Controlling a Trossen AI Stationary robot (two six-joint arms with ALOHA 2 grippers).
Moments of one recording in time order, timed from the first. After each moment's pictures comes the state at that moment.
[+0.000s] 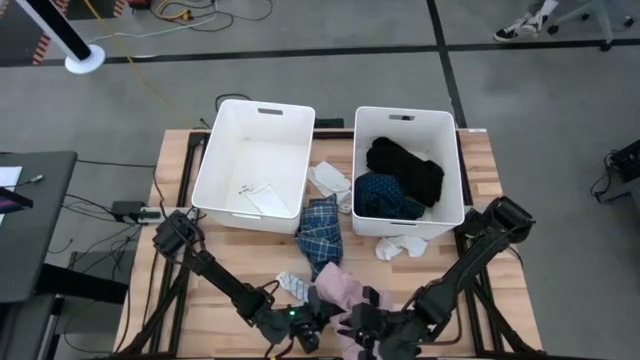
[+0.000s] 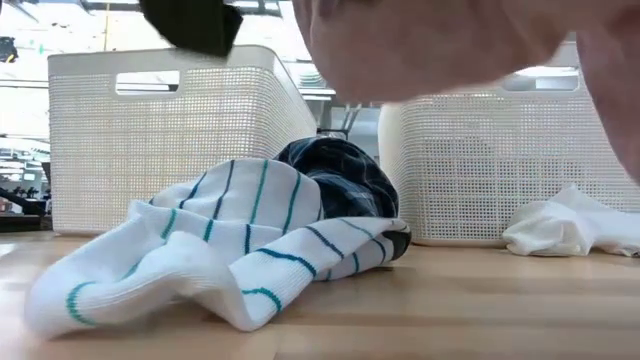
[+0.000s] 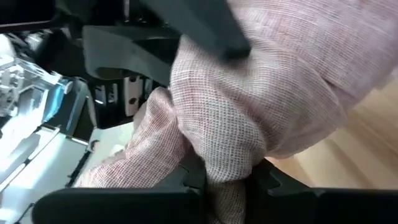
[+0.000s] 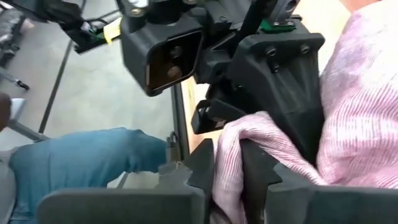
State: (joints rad) left arm -0.67 2.11 1.25 0.79 -0.86 0.97; right arm 0.80 1.85 1.44 -0.29 0.55 0.84
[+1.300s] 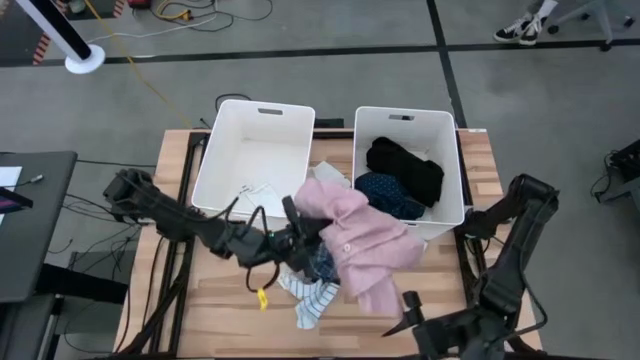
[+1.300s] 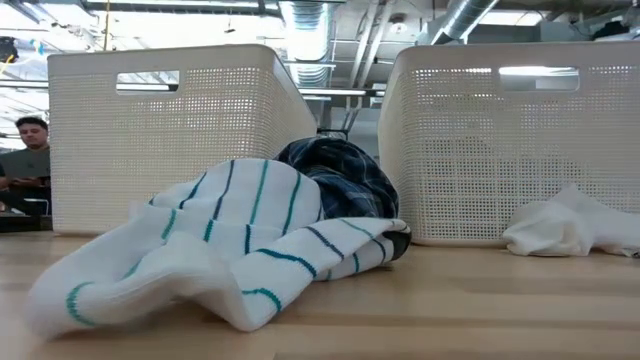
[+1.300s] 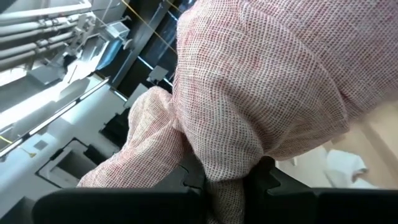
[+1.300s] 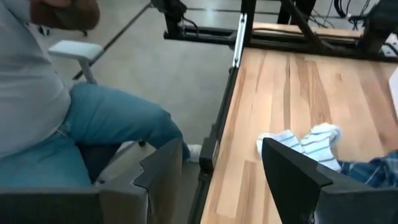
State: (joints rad) left arm -0.41 1.55 1.25 0.42 -0.79 0.89; right arm 1.01 1.58 1.44 -0.44 0.61 0.46
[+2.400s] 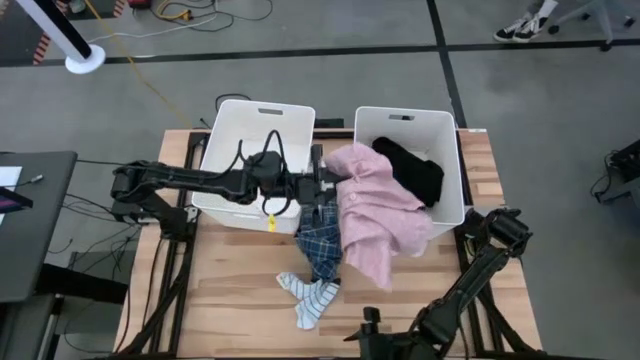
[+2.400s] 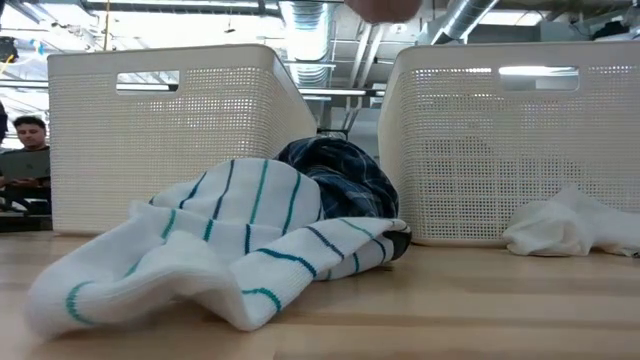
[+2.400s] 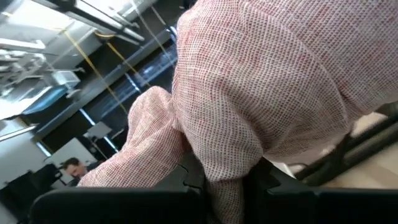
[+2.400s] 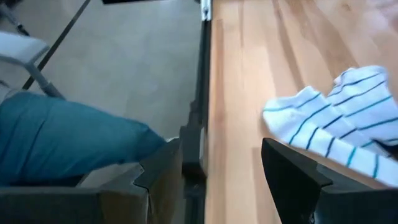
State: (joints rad) left arm 0.04 1.57 1.25 0.54 0.06 0.65; right arm 0.88 1.95 1.44 -0.18 0.61 0.63
